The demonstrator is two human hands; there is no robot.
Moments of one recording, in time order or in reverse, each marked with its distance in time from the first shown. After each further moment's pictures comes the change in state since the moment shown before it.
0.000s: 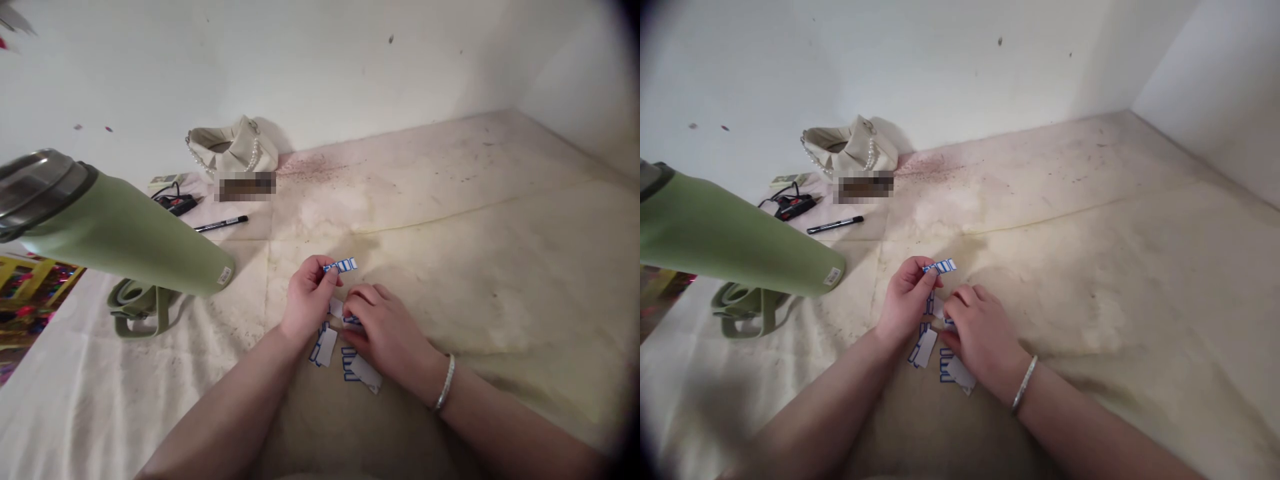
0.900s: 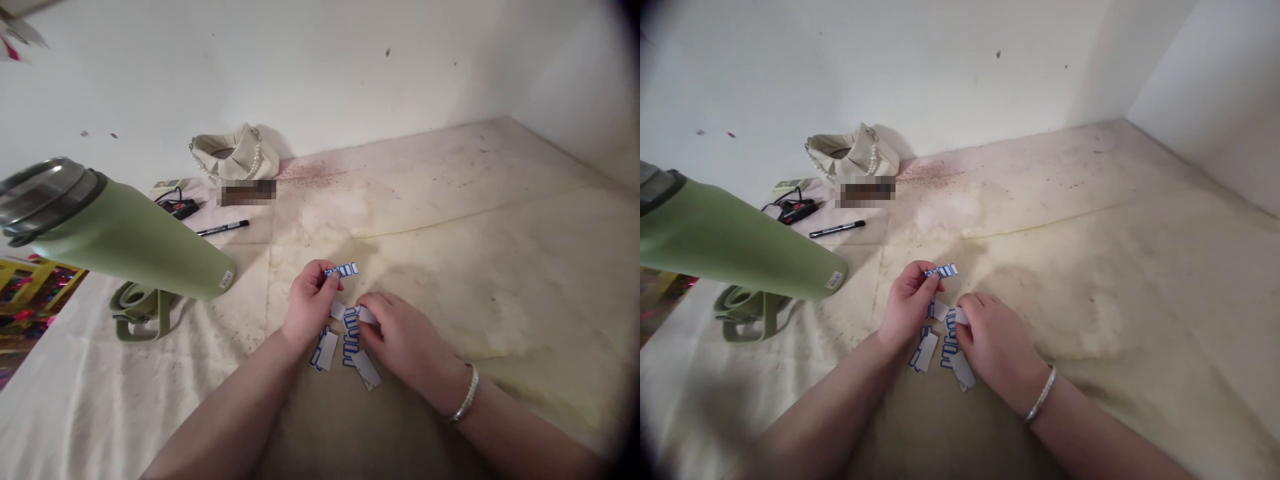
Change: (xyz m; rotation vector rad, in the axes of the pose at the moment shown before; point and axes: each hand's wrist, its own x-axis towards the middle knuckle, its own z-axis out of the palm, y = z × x) left_hand -0.001 -0.001 0.000 0.025 -0.009 -0.008; right_hand -0.006 0.000 -0.011 0.055 0.007 0.185
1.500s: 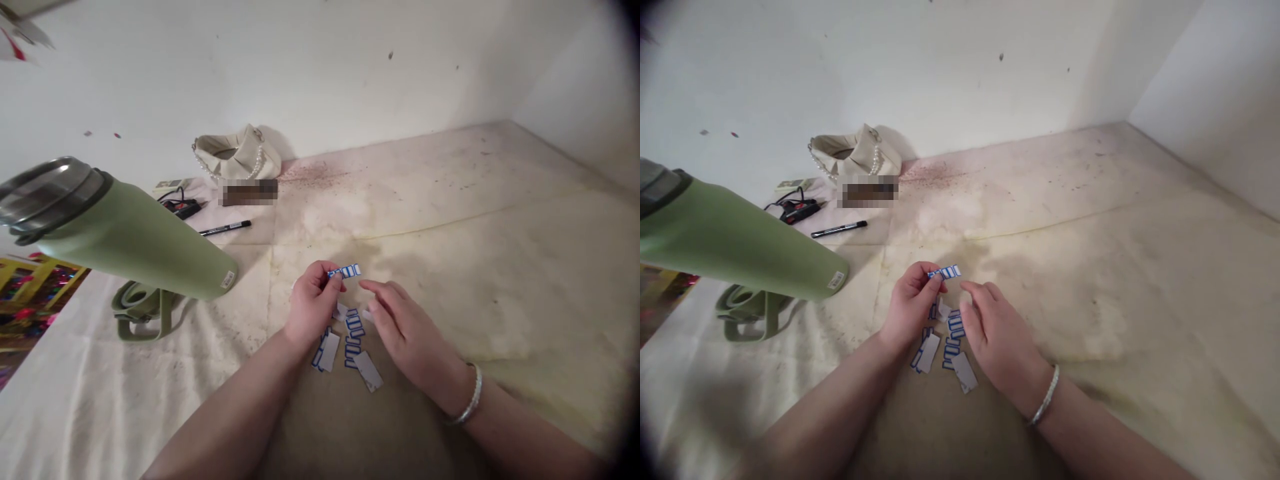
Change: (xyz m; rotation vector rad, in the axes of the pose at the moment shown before) left_hand -0.001 -0.002 0.001 -0.003 0.003 -0.018; right_hand 0.002 0.003 -0.001 0.257 0.174 0.008
